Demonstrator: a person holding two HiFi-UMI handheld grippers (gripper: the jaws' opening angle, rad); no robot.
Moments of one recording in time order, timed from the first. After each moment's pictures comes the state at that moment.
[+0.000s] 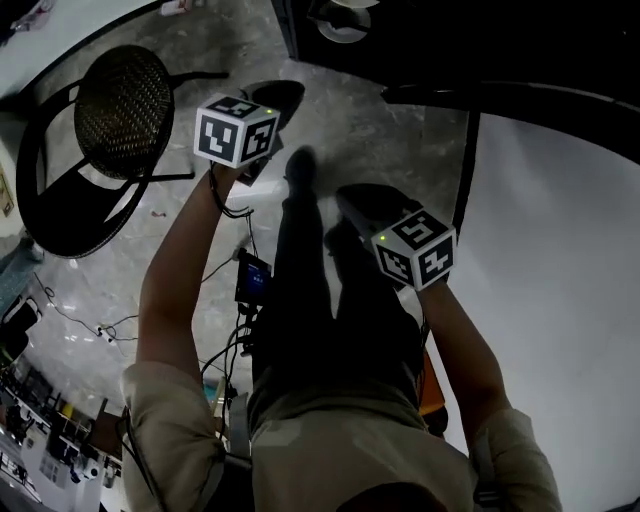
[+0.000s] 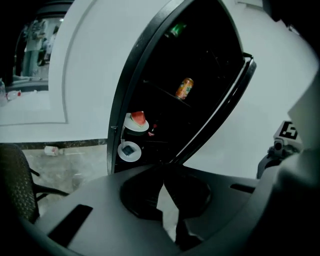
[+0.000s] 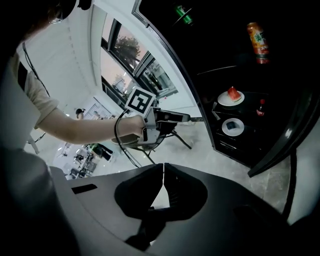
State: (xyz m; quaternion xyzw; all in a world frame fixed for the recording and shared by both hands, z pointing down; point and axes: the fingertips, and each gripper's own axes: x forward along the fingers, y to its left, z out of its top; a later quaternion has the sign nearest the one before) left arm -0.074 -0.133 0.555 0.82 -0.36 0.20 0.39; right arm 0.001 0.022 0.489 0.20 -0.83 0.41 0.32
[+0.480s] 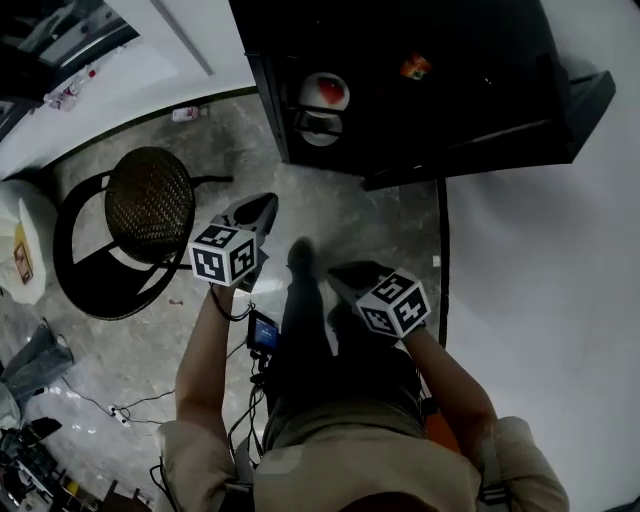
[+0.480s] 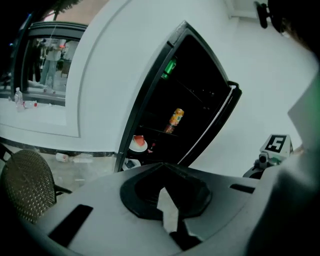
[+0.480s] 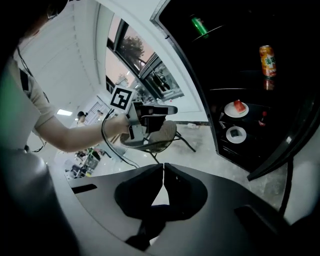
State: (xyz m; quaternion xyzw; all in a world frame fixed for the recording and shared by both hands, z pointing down) left arm -0.117 -0.106 0.444 0.82 -0.41 0.15 0.37; right arm -0.013 0.032 0.427 0.19 -0.84 0.39 0.33
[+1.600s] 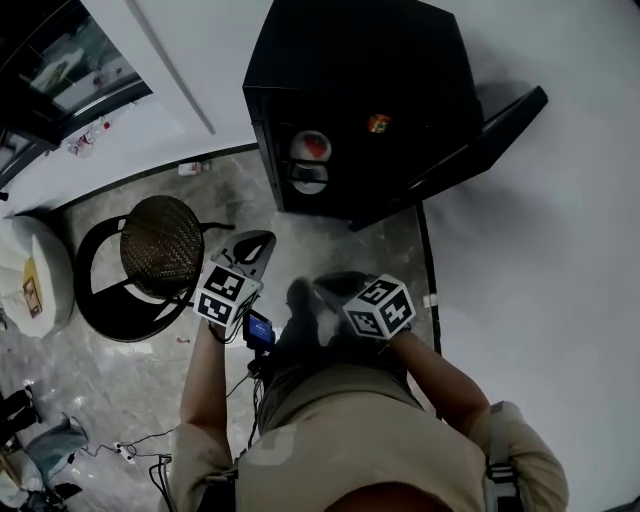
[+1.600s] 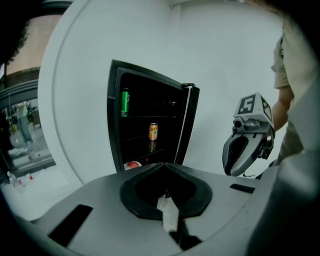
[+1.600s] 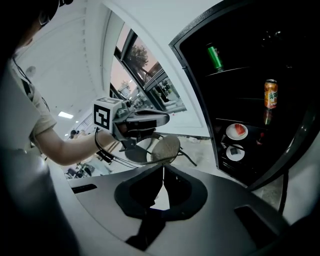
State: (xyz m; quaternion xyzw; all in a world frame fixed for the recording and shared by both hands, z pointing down) left arm -0.109 -0.089 0.316 0.89 -0.35 0.22 0.17; right arm -0.034 0.004 0.332 0.22 -0.86 0.37 0.28
